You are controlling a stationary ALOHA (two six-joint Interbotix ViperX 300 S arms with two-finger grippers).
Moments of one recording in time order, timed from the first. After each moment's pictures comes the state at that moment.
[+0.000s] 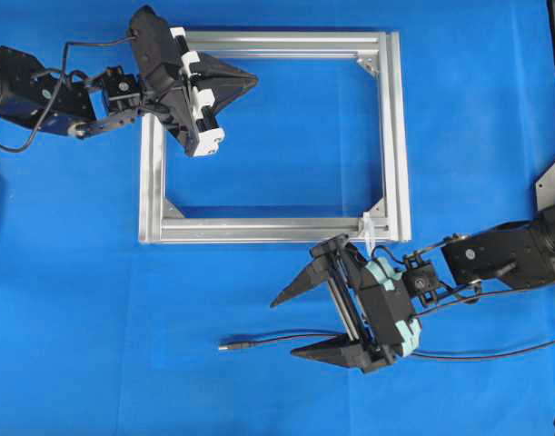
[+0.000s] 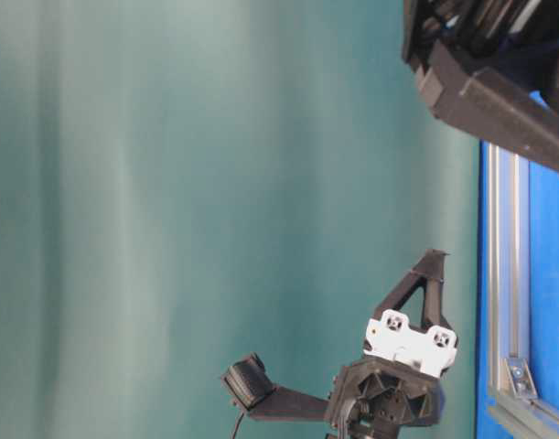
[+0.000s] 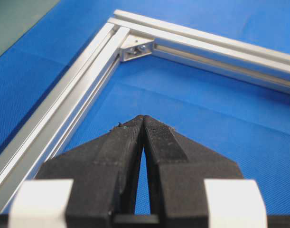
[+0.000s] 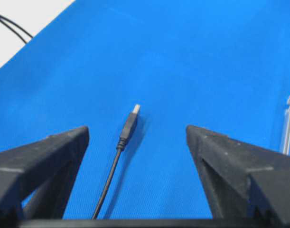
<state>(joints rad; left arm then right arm) 0.29 0.14 0.84 -0.09 -0.75 0.00 0.30 0.15 0.81 -0.10 -0.69 0.06</state>
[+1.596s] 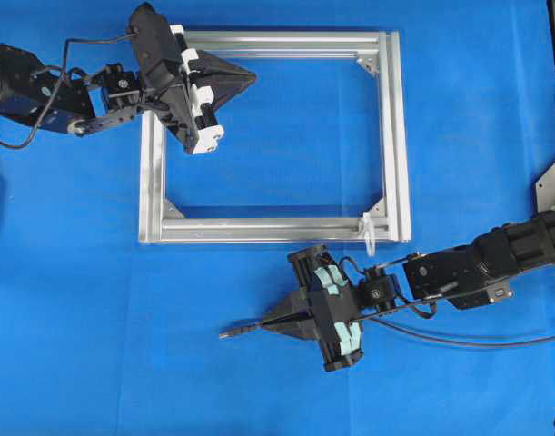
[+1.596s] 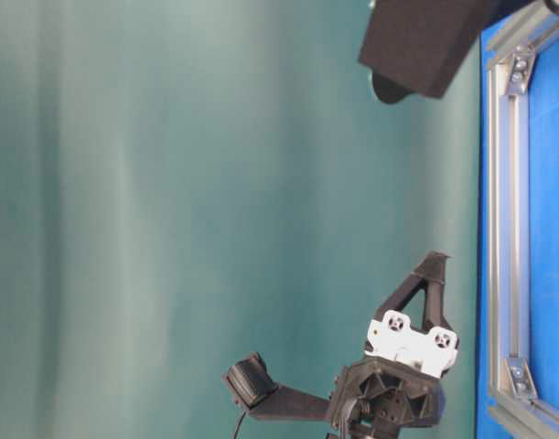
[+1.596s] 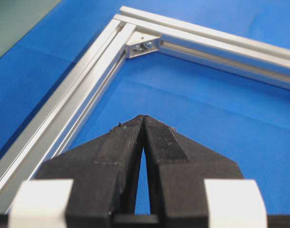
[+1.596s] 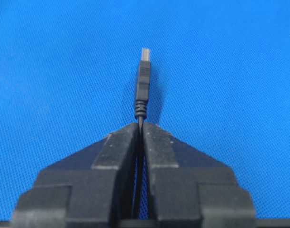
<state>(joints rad) 0.30 0.14 0.84 -0.09 -0.73 0.01 0.31 0.40 0.70 0.04 -0.69 0.06</state>
